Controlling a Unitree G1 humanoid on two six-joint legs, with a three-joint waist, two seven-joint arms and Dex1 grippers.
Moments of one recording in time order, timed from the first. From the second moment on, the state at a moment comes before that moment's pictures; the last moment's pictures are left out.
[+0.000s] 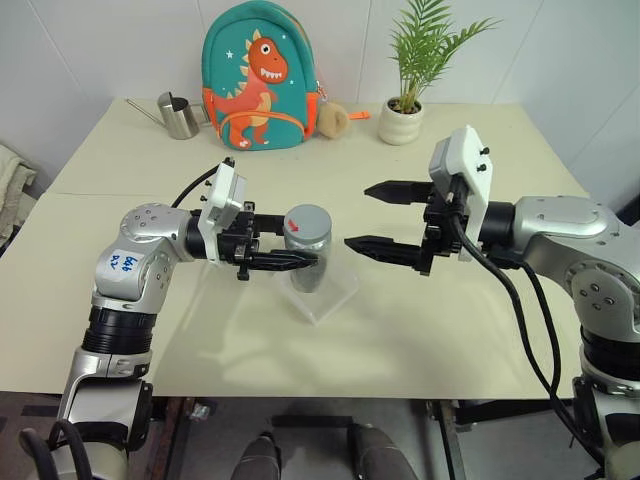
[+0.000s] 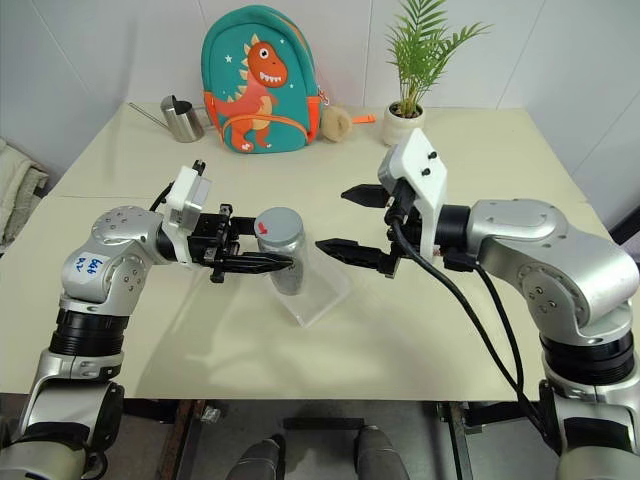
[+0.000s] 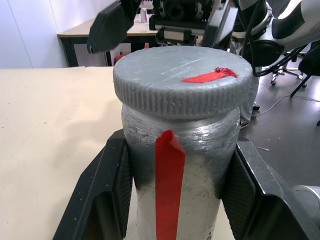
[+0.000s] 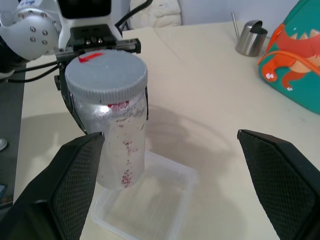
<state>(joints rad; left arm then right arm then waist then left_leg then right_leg) -0.77 0.57 0.01 0.06 -0.52 0.42 -1.32 -0.81 -0.73 -0.04 -0.47 0.78 0.99 0.71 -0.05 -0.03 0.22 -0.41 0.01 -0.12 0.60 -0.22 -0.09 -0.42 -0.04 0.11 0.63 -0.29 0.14</state>
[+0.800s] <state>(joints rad) -0.78 0.57 -0.01 0.10 -0.51 0.38 -1.33 -0.96 -0.50 0.02 -0.46 0.90 1.11 0.53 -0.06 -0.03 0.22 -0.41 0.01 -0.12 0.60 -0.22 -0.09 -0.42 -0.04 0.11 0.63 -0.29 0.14</state>
